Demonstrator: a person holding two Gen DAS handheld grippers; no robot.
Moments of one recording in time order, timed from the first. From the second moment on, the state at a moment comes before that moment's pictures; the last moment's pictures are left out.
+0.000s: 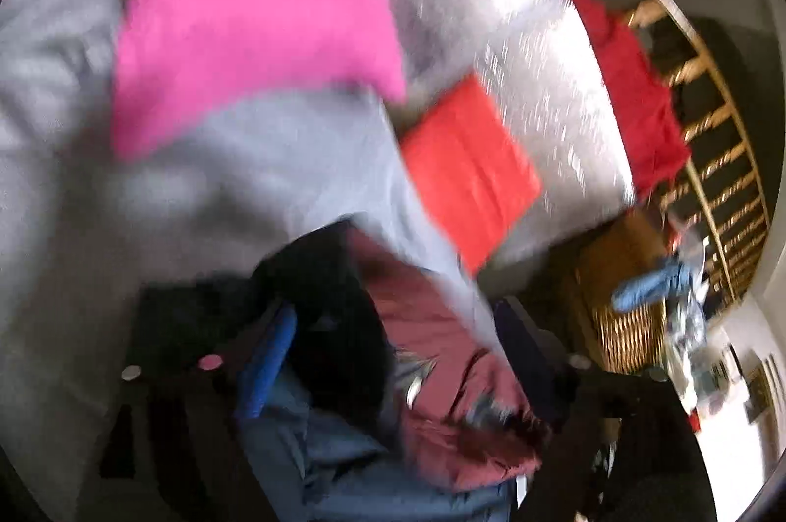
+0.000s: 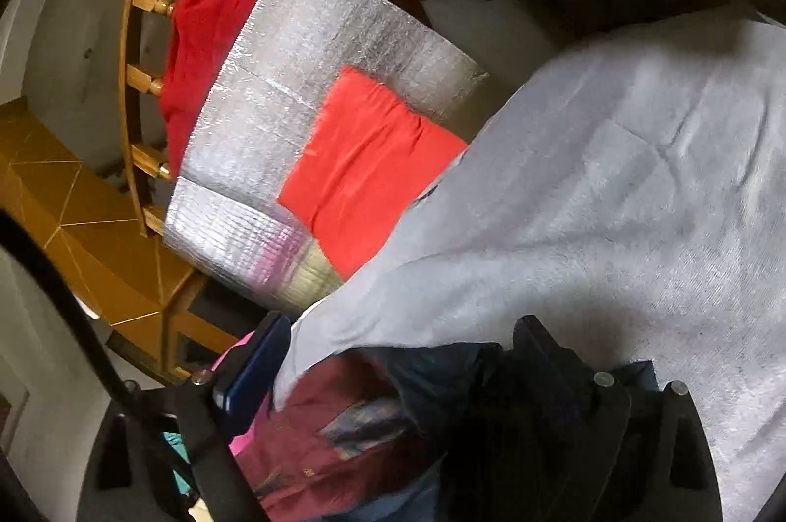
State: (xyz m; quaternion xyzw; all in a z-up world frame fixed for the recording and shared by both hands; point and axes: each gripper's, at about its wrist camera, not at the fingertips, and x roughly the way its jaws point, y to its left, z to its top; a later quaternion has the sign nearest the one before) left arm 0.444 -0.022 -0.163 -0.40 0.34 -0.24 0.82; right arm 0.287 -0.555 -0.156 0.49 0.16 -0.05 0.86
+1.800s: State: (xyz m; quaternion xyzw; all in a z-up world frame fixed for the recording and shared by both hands) left arm 0.318 -0.012 -0.239 -0.43 0.47 -0.07 0.77; right arm 0.185 -0.500 -0.247 0.60 0.27 -0.05 0.75
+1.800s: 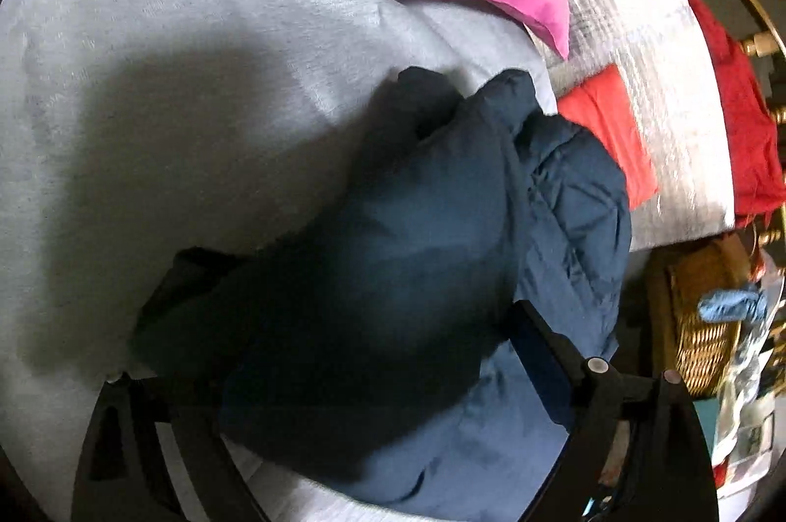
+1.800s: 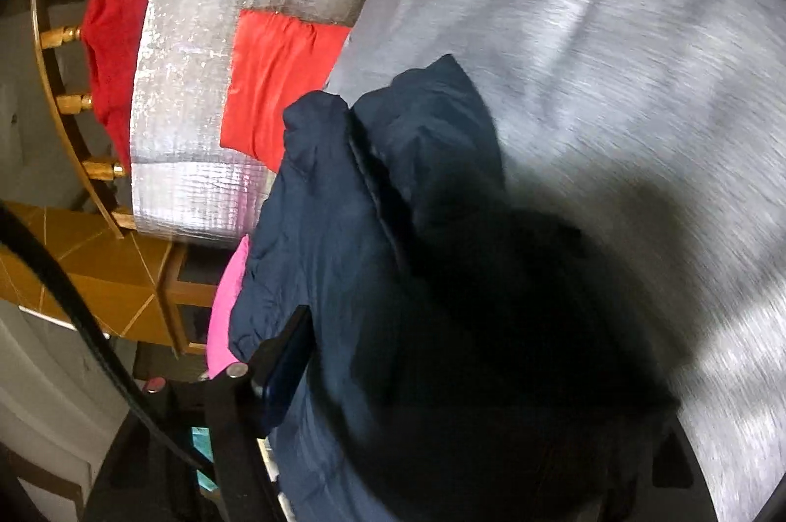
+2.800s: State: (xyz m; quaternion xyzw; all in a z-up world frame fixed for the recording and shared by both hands) left arm 0.314 -0.043 -0.232 -0.34 0.43 -0.04 0.84; right arm 0.182 -0.495 -0.243 0.58 0.26 -0.04 0.77
